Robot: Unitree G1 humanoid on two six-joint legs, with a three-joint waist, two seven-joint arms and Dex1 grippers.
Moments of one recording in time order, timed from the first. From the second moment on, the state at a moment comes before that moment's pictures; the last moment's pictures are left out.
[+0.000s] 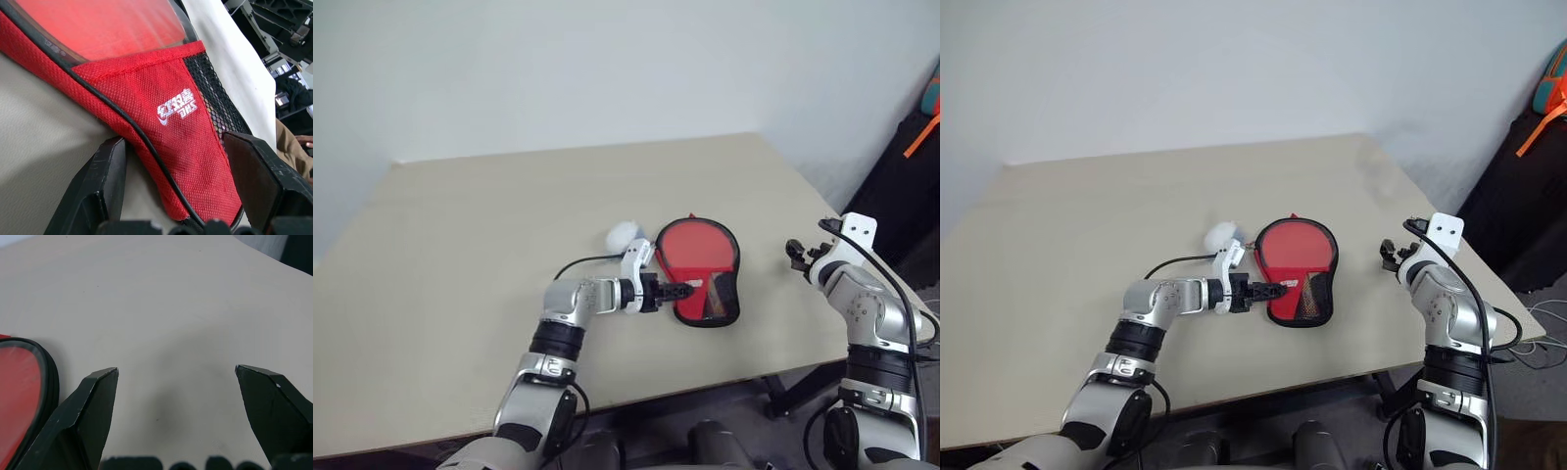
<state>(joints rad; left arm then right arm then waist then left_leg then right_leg) -0.62 0.07 -0.03 0.39 -0.44 1.04 -0.63 -0.45 -0.30 -0.38 0.06 0.31 0.86 0.01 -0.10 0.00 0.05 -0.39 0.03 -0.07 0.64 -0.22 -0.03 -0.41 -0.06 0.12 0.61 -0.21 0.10</state>
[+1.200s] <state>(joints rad) -0.47 0.27 -0.03 -0.01 -0.74 1.60 -0.56 -0.45 -0.33 -0.39 0.06 0.31 0.88 -0.01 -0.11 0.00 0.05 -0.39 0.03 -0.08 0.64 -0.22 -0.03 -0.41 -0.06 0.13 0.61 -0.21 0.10</state>
